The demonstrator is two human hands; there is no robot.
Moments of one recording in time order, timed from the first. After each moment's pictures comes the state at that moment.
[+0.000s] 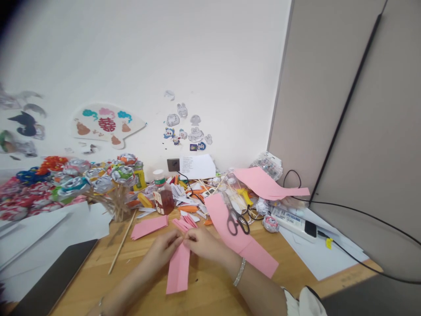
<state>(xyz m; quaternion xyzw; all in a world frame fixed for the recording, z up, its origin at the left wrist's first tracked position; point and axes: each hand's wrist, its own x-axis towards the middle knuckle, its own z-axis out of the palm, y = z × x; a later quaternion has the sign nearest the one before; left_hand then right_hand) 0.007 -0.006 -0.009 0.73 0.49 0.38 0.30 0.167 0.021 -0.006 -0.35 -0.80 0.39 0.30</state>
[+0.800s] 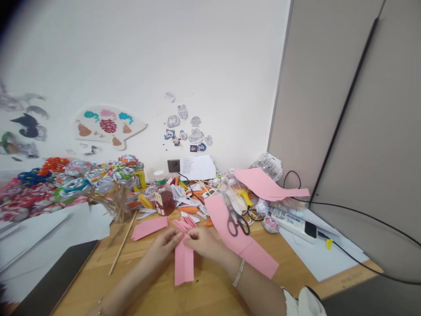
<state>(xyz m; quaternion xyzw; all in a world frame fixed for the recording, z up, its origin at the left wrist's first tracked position) 0.007 -0.002 -0.010 0.64 0.49 0.42 0.42 0.164 0.027 -0.017 -0.33 -0.76 0.44 0.34</state>
